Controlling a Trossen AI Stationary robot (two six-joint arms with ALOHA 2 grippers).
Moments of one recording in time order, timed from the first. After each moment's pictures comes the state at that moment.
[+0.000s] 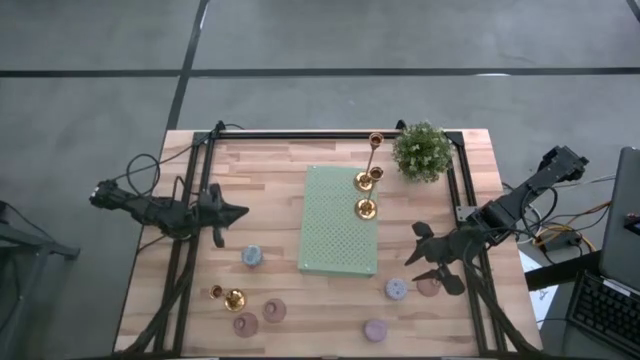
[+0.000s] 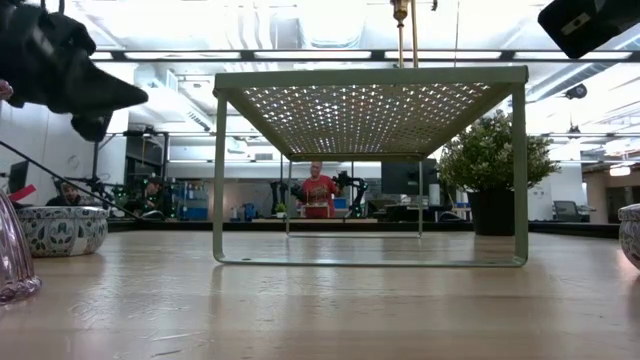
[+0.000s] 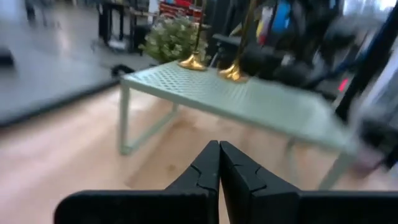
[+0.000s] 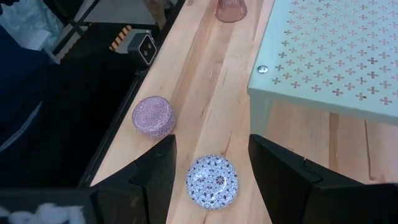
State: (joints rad) left arm -0.36 0.04 0.09 -0.18 -0.59 -0.35; right arm 0.63 0.89 0.70 -0.47 0.10 0.38
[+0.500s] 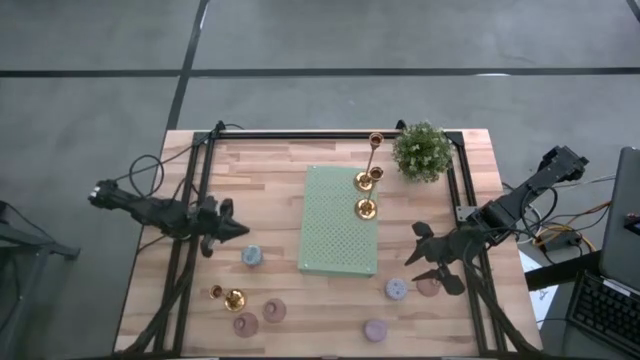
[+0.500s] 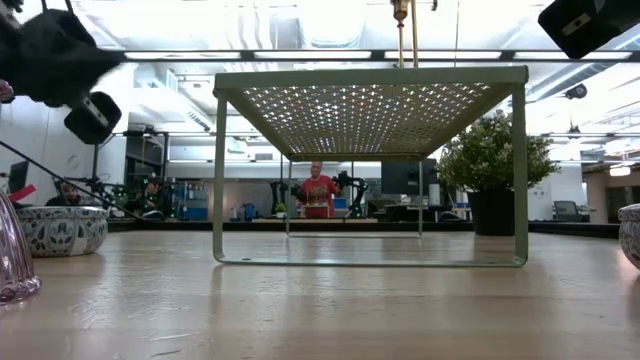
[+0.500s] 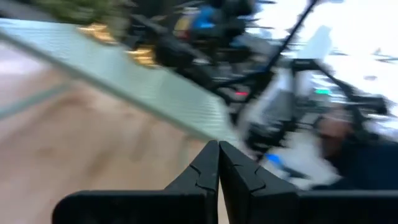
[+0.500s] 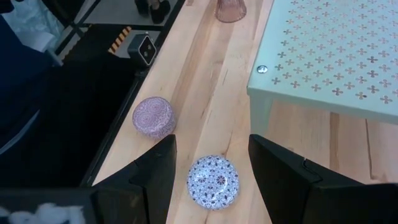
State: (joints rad) left arm -0.36 0.05 0.03 0.01 -0.19 -0.53; right arm 0.63 0.89 0.70 -0.47 0.10 0.39
